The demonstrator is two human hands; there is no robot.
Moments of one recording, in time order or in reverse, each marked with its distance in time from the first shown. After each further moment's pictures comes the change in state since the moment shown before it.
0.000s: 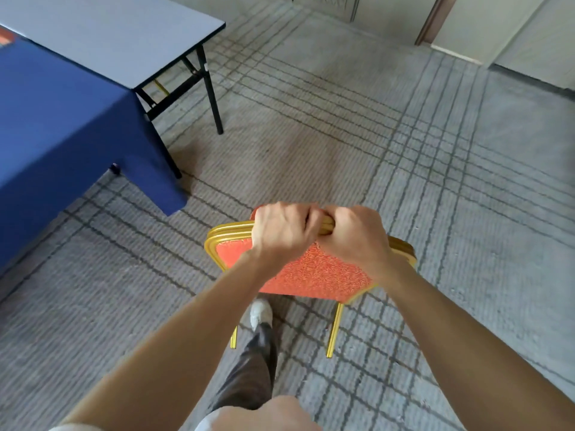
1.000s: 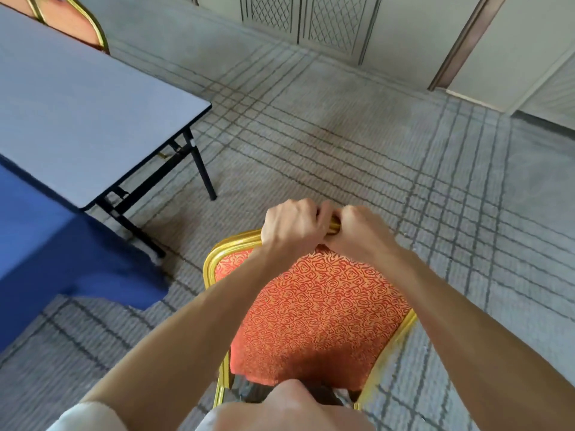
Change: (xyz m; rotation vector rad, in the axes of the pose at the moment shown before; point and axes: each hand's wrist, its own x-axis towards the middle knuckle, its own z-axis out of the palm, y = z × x) left_hand 0.479 -0.076 0.108 -0.060 -0.211 -0.119; right_hand 0.464 0.168 0.045 0.046 -0.278 0.093
